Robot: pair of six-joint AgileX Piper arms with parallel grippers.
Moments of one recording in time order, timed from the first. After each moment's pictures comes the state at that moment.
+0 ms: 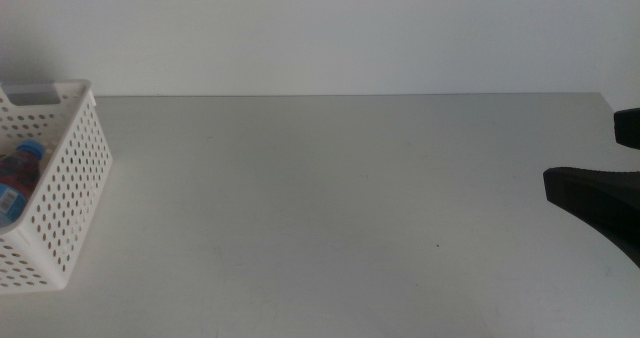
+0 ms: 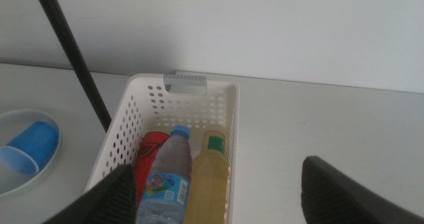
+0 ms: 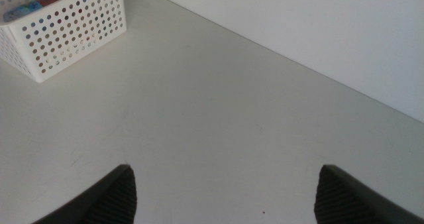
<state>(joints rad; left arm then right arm) 0.15 0.82 -1.21 0.01 0.93 -0.01 0.55 0.72 -0.88 0.12 0.65 -0.17</state>
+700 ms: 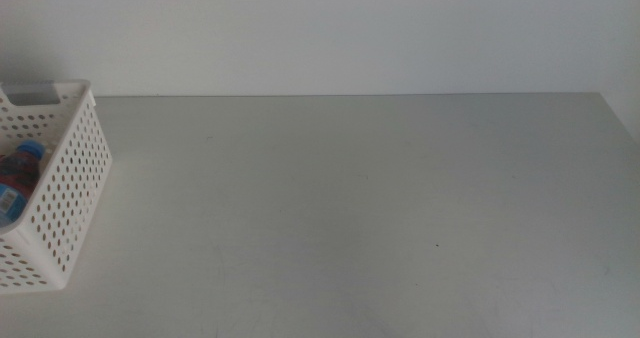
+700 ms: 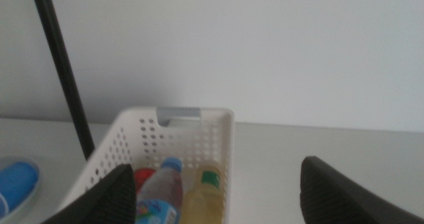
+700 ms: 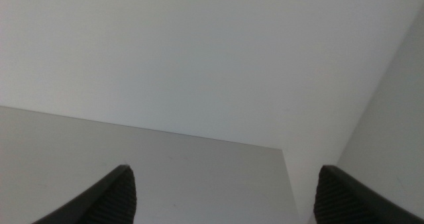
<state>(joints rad) 0.13 0.50 -0.63 0.00 0.39 -0.01 -0.02 0.38 -0.69 0.02 0.51 -0.17</state>
